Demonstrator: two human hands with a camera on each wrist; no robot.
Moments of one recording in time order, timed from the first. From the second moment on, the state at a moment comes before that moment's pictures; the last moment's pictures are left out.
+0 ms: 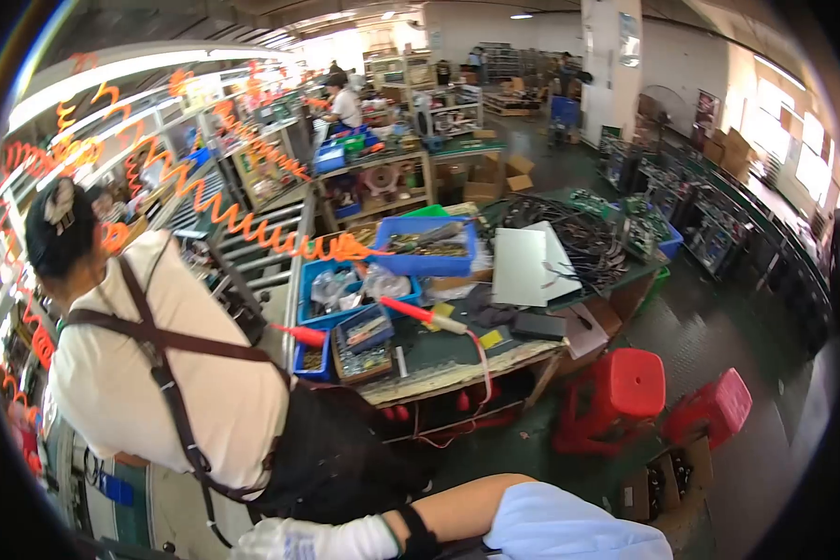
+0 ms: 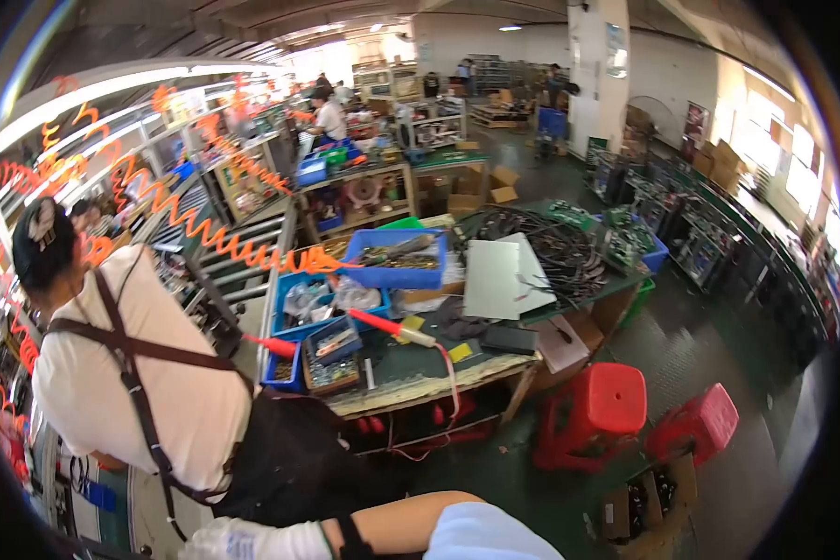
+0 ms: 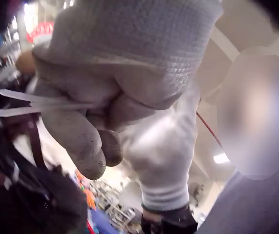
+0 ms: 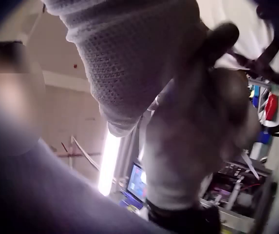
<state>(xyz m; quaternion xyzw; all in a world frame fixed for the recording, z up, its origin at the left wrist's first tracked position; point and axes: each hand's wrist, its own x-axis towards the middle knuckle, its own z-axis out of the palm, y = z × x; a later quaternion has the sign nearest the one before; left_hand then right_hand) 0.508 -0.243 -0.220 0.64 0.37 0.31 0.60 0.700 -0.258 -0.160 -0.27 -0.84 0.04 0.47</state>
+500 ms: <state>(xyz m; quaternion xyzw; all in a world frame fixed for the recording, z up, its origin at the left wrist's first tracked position) 0.713 -0.276 -0.181 0.80 0.16 -0.08 0.58 0.971 -0.592 -0.285 -0.82 -0.05 -0.05 0.57</state>
